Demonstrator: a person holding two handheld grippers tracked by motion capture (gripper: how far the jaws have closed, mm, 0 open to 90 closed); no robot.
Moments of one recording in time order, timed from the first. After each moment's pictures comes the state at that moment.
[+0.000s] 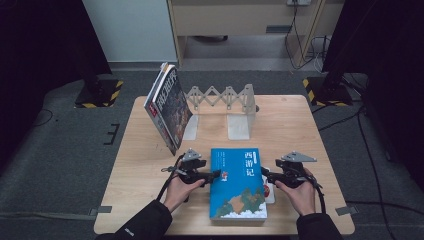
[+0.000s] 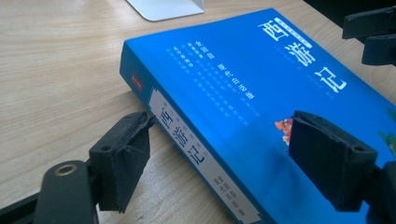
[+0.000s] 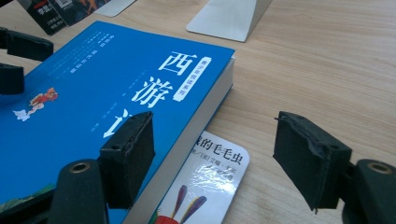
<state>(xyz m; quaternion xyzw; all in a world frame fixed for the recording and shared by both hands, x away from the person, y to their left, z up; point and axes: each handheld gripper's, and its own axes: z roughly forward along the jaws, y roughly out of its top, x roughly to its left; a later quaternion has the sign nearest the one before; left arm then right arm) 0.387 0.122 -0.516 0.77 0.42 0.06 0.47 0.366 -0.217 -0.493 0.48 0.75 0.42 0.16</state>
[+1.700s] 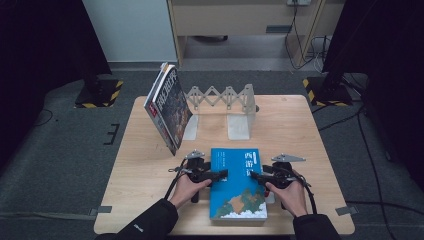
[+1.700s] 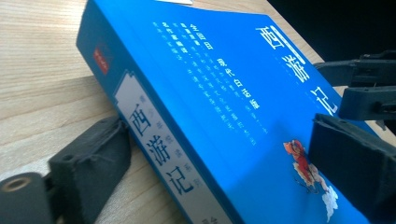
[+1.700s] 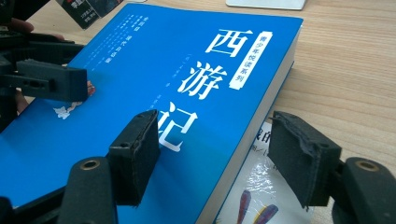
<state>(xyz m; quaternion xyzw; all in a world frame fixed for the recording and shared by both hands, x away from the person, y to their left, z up) 0.402 0.111 -0.543 0.73 0.46 -0.03 0.51 0.371 -0.194 -0.509 0.49 0.75 0.43 0.08</state>
